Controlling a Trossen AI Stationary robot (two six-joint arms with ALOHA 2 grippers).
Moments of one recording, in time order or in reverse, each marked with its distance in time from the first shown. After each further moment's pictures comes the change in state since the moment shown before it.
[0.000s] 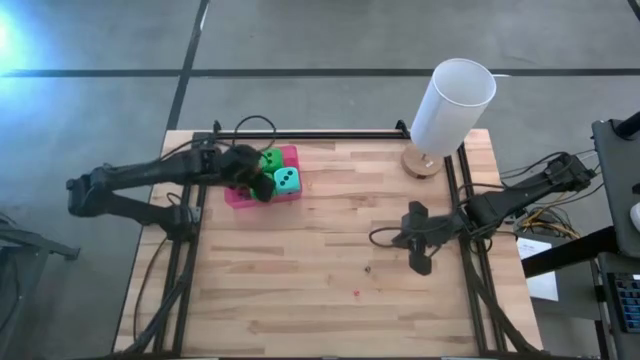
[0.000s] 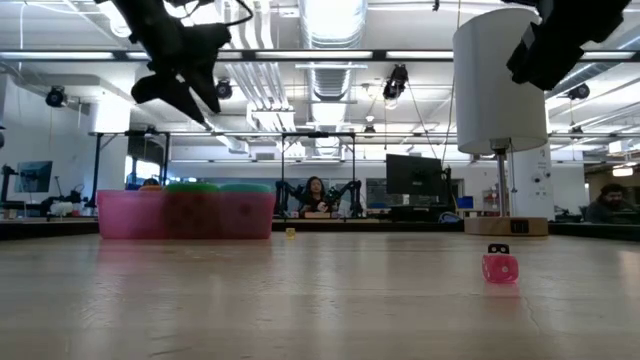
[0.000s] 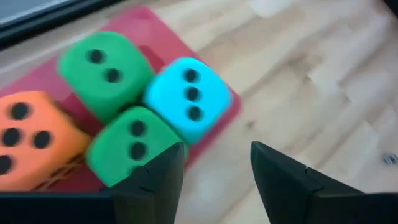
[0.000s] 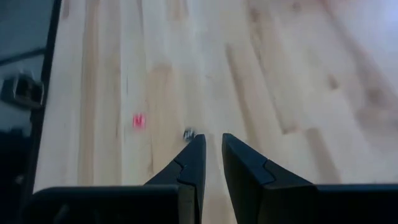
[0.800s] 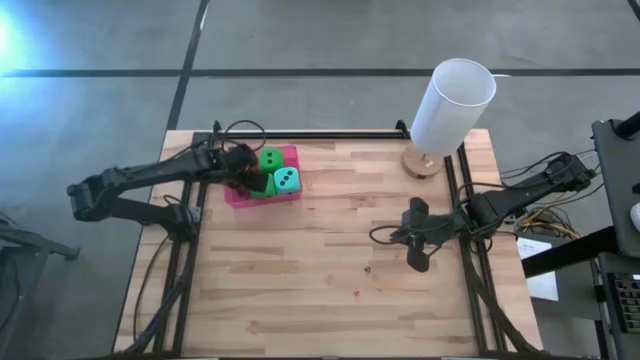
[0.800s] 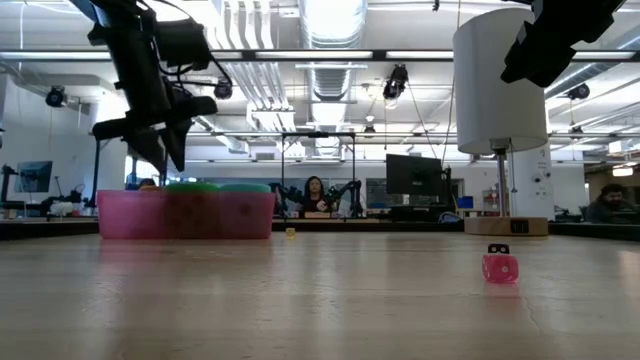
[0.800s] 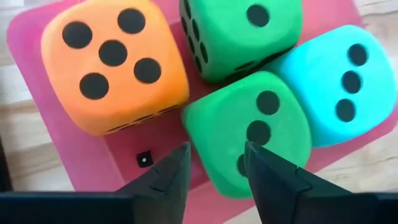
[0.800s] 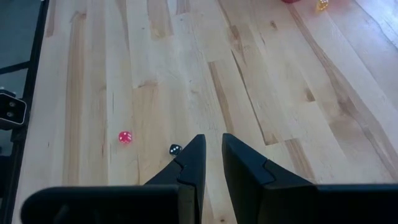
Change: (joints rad) left arm 0.191 0.034 -0.184 -0.019 -0.013 -0.181; right arm 0.000 -0.006 0.011 -0.005 0.075 0.000
